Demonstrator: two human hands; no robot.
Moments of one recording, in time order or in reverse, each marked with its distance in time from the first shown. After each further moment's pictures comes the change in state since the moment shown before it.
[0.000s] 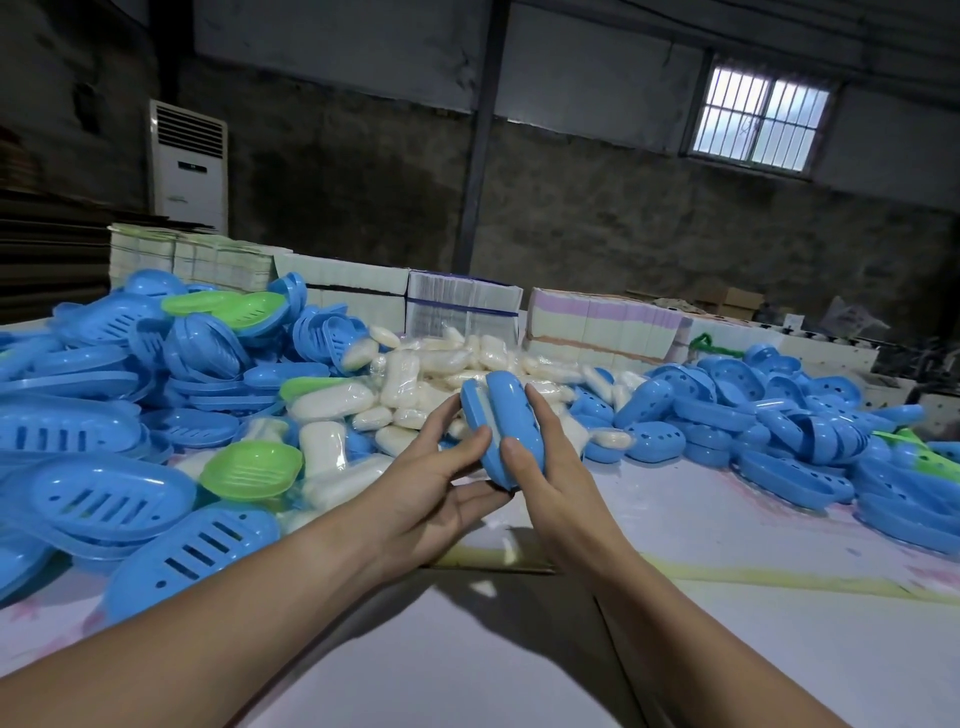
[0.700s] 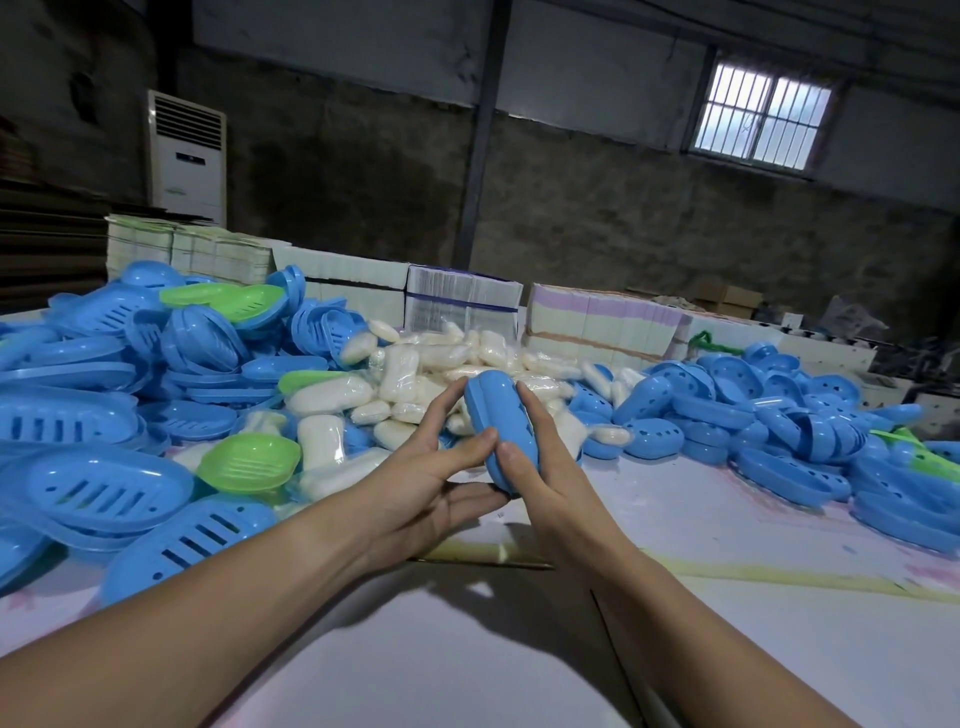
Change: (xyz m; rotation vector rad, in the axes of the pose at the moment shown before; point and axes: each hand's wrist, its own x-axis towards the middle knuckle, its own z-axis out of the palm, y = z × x) left_hand 0.001 0.002 -0.010 0.120 -0.079 -0.018; right_hand -0.003 -0.003 -0.002 0.013 -0.084 -0.033
